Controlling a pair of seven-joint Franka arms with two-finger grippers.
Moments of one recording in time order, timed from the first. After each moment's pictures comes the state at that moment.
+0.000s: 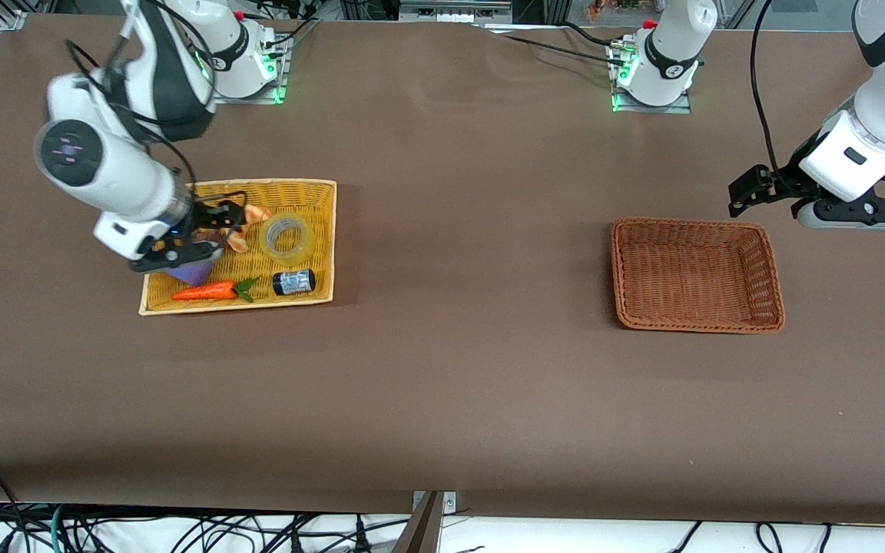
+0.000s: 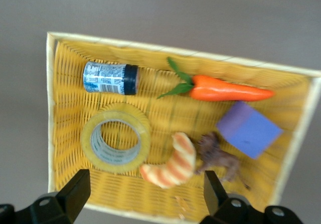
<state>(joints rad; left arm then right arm) -0.08 -0.04 -0.01 -1.79 -0.02 1.76 -0.09 -0.02 0.15 0.28 -2.05 -0.04 2.06 0.06</state>
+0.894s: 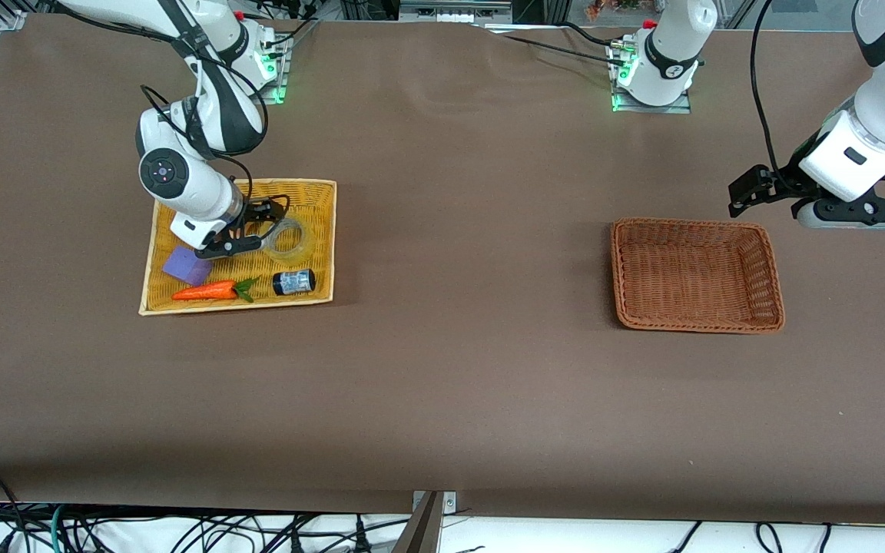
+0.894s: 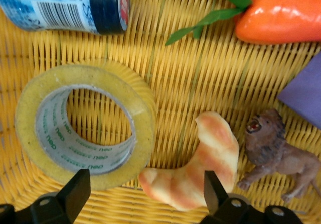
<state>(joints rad) -0.08 -0.04 -0.01 -1.79 -0.02 1.76 -0.09 -0.03 0.22 0.28 -2.33 -0.04 2.35 0.10</state>
